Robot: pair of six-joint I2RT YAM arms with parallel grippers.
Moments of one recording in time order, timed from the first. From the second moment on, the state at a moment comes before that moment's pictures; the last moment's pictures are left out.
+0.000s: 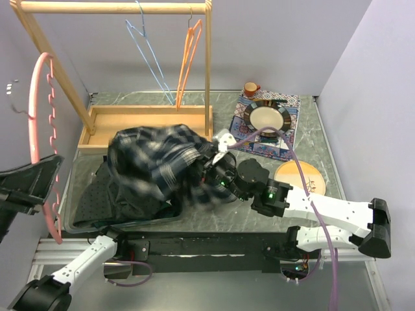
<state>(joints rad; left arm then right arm) -0.36 0.77 2.16 -1.18 -0.03 -0.64 1.20 1.10 0.92 0.27 0.36 0.12</state>
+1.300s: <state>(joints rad) 0.04 1.35 2.11 -0.88 0.16 -0.48 1.29 0.95 1.26 0.07 0.01 0.11</state>
